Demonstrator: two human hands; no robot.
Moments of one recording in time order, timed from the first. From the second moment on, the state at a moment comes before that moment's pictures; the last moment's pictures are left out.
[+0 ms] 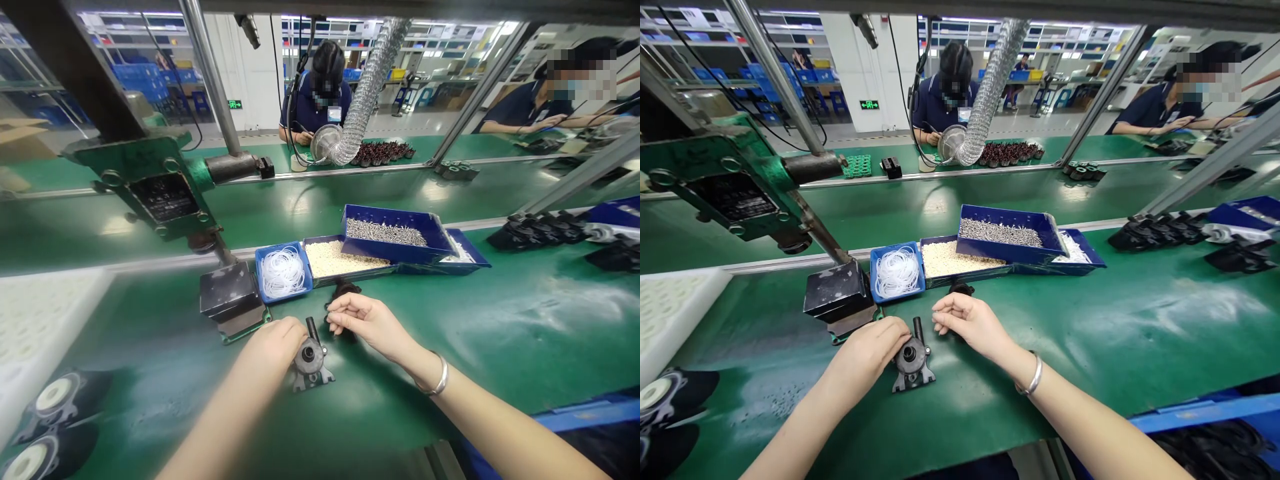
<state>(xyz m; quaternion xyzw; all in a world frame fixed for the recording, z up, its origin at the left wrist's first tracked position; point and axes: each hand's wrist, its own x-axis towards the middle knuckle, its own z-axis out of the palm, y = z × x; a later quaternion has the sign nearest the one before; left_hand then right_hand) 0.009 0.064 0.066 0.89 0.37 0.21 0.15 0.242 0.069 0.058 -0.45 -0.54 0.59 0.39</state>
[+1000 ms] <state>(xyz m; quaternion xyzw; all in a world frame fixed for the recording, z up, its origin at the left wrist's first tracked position) 0.003 0.027 0.006 0.78 0.36 0.33 0.39 0.218 0.010 0.050 -0.30 -0.88 0.16 0.33</state>
